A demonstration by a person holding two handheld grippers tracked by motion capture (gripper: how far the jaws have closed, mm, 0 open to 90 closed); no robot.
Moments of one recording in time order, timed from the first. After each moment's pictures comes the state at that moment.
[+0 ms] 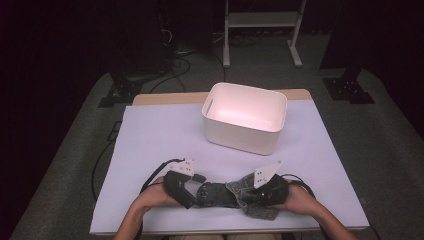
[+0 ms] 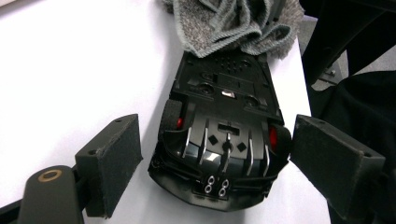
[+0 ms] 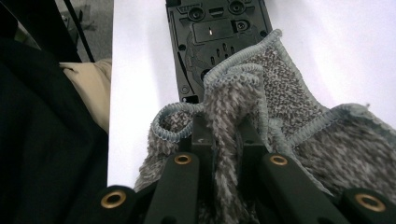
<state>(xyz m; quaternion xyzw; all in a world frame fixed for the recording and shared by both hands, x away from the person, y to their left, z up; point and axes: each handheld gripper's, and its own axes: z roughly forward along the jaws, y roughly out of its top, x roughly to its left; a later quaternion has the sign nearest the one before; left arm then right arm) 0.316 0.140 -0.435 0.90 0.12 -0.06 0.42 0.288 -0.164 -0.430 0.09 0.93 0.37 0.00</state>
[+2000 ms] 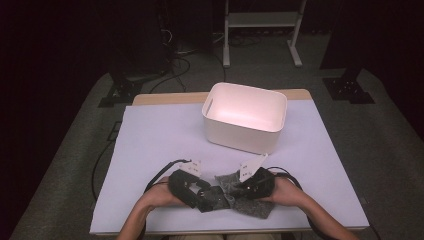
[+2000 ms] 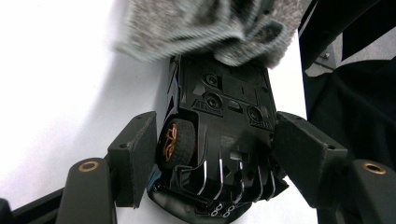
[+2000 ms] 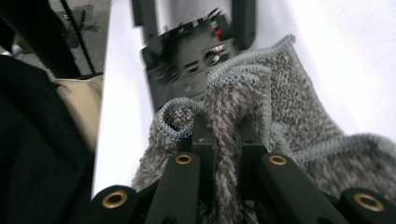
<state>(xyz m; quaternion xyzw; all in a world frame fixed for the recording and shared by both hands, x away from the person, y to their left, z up) 0.317 0.127 -0.434 0.91 0.13 -0.09 0.39 0.302 -0.130 -0.419 0.07 0.93 0.37 0.00</state>
